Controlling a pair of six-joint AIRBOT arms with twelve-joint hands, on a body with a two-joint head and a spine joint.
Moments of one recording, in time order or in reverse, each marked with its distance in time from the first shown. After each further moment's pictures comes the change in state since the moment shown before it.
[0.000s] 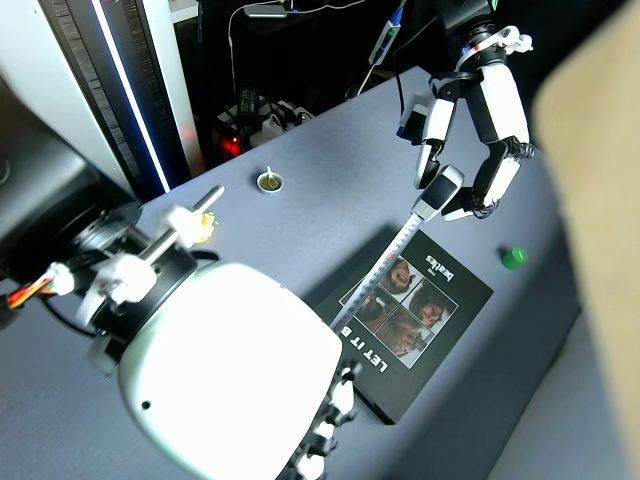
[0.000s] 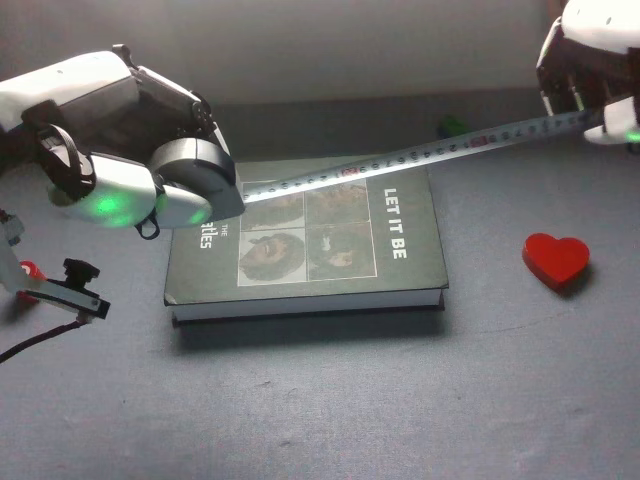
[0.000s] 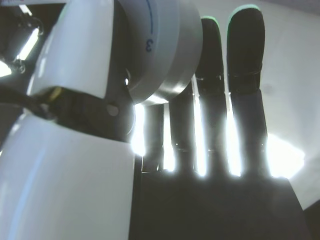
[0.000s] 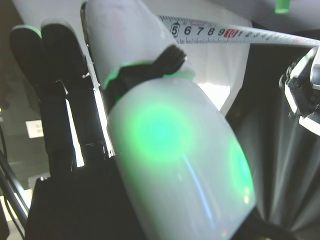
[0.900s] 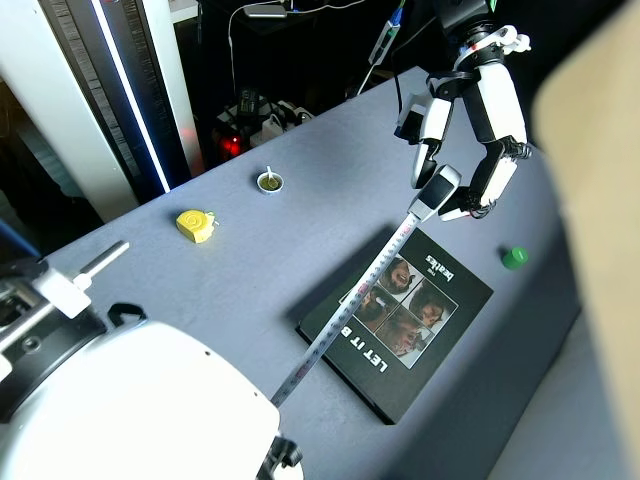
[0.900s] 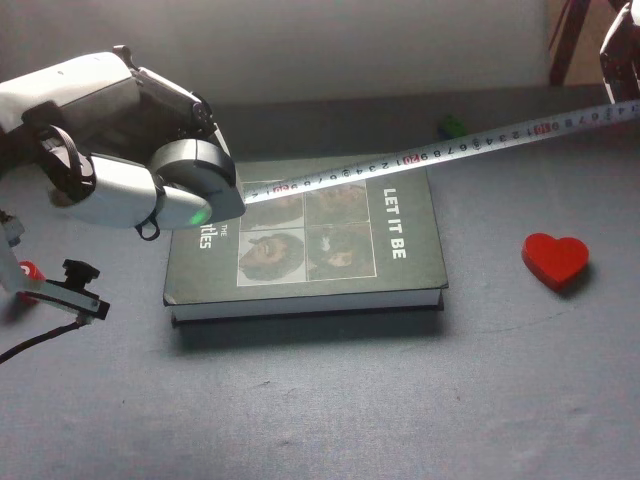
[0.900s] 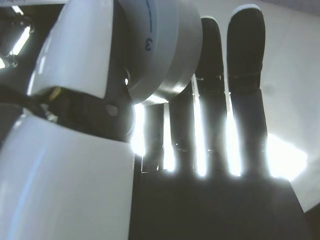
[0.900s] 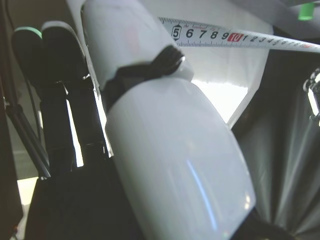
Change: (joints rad) left arm 0.001 0.001 -0.001 0.001 0.000 0.000; right arm -0.015 0.083 0.014 -0.025 -0.050 0.000
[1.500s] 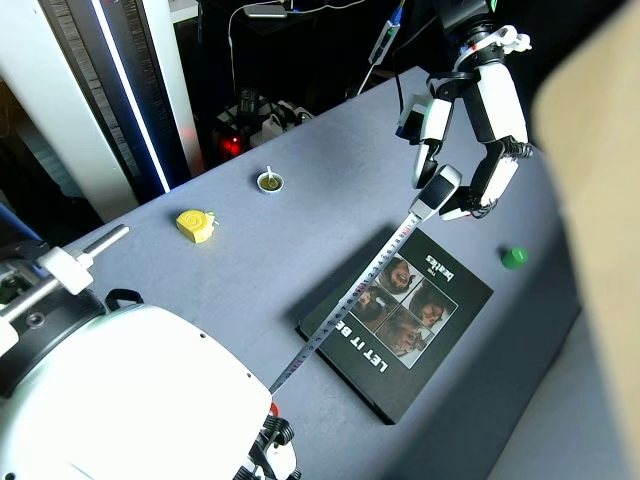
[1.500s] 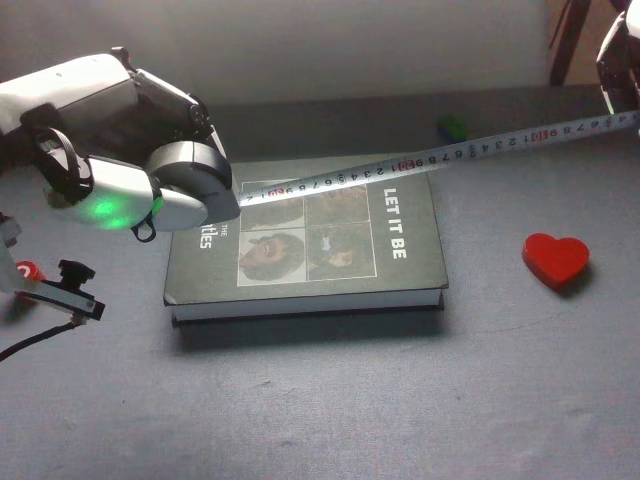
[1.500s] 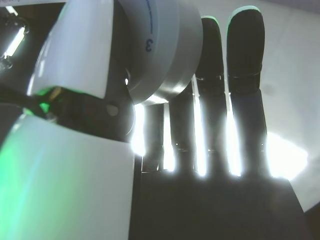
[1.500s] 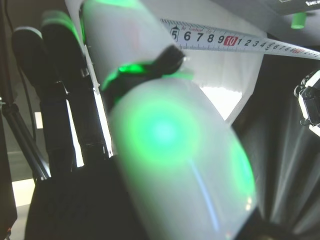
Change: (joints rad) left arm 0.000 0.002 0.000 0.005 0.000 0.011; right arm -0.003 0.009 -0.046 -0.017 0.018 -0.012
